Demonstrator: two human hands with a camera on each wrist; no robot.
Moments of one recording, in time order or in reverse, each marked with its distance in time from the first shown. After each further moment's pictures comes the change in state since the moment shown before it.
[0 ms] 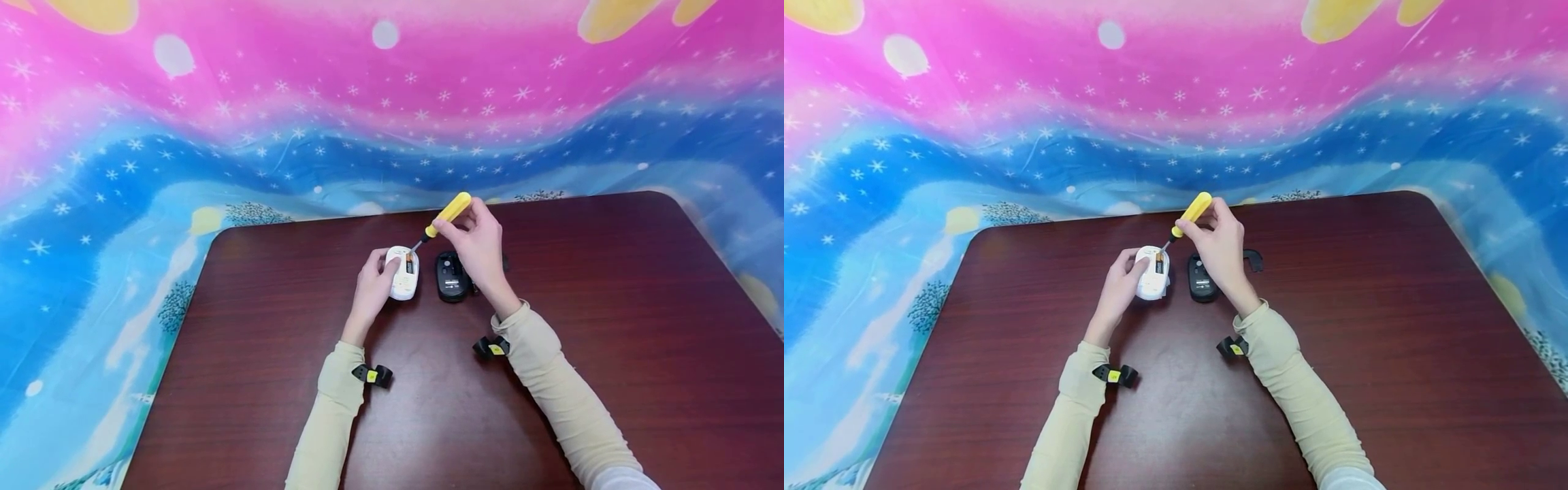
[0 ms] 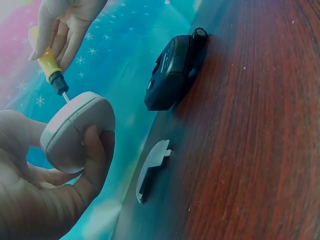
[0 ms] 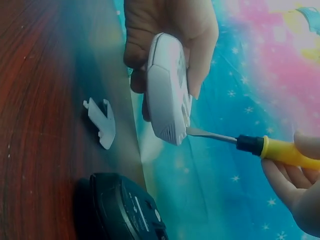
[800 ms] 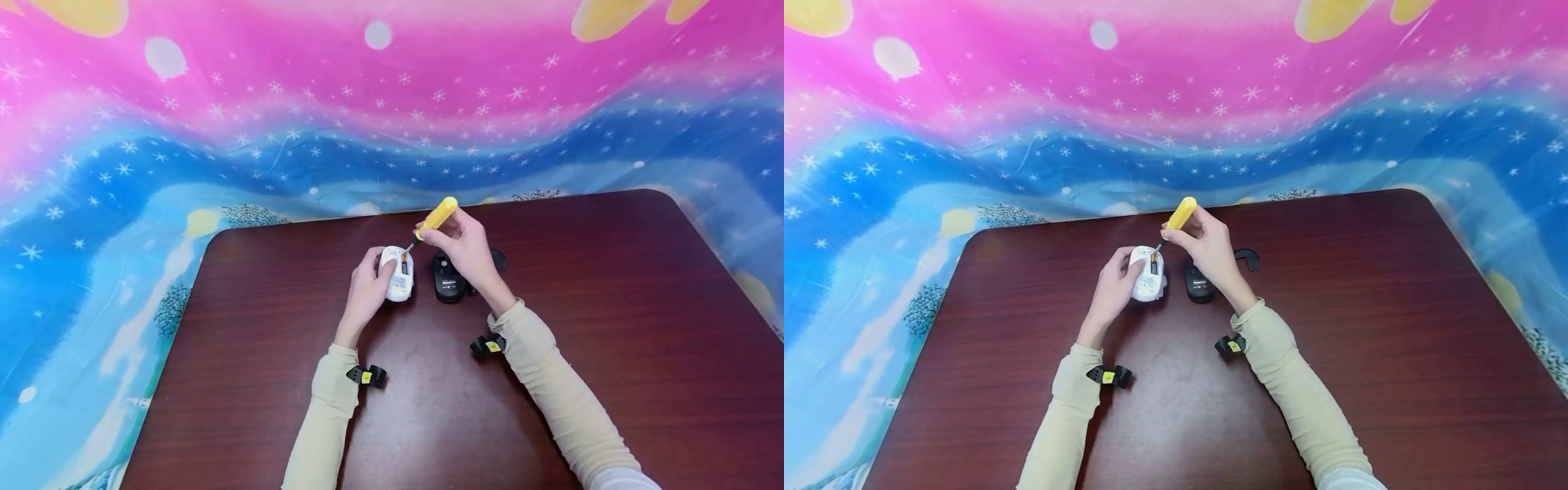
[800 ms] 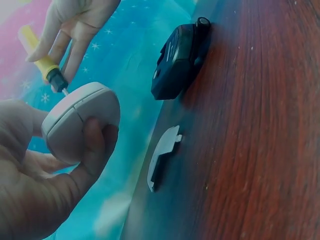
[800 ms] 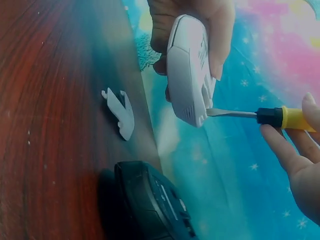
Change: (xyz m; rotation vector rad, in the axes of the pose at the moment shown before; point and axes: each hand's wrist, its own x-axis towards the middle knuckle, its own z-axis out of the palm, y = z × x) left_hand -0.002 0.001 -0.007 0.084 -0.030 0.170; right_hand 0.003 0.016 0.000 0.112 -0.242 0.006
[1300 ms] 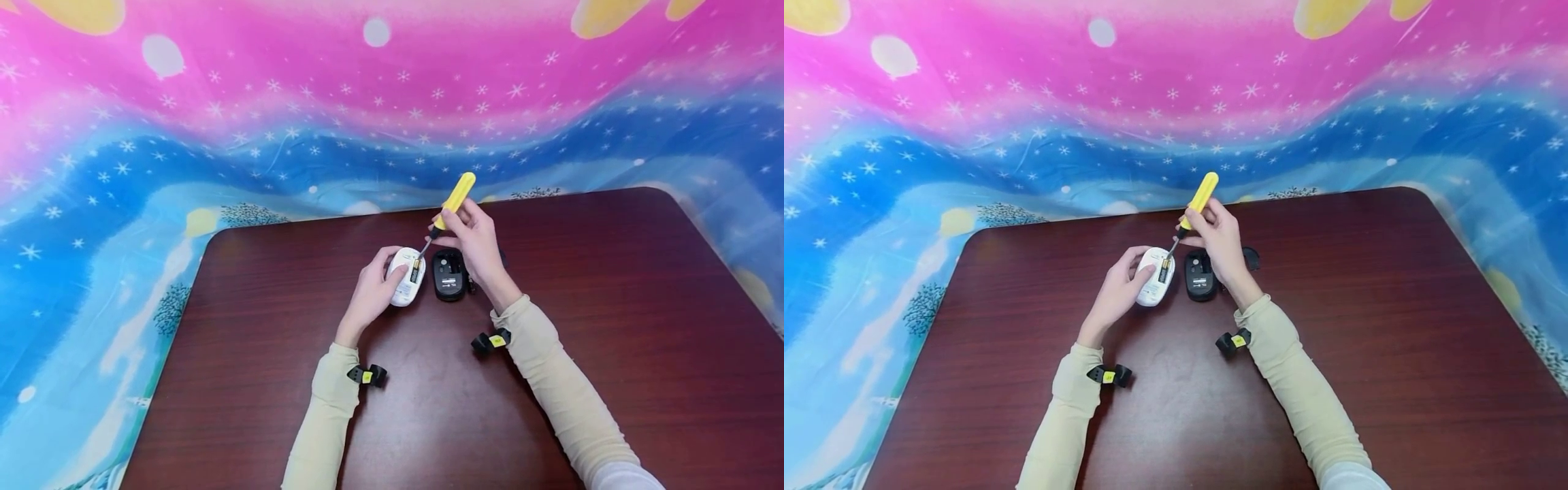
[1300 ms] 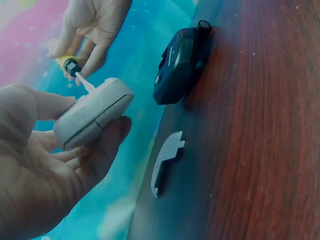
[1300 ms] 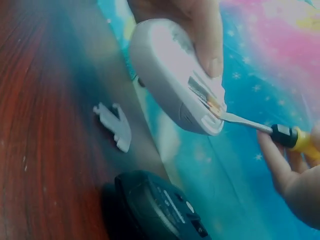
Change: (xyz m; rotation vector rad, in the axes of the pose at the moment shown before) left_hand -0.004 0.006 0.001 -0.003 -0.147 0.063; right_hand 0.008 0.008 -0.010 0.426 0.137 0.150
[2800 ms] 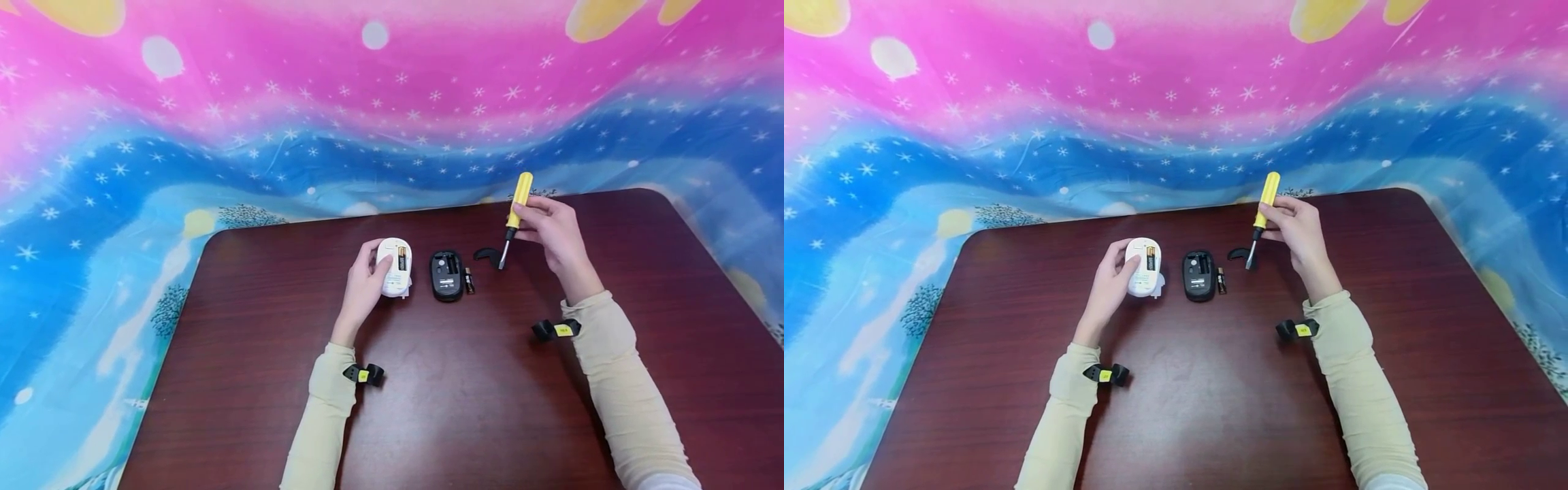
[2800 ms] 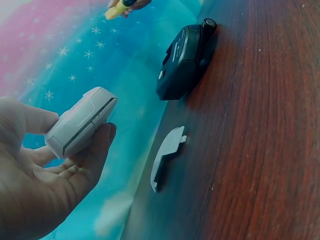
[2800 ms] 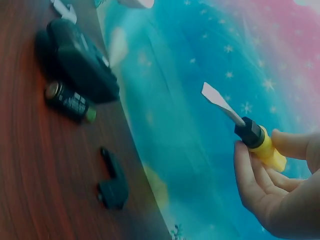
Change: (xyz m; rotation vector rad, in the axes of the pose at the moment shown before) left_hand 0.003 -0.006 -0.003 -0.195 0.136 -0.034; right_hand -0.008 -0.071 -0.099 -0.252 0.195 0.174
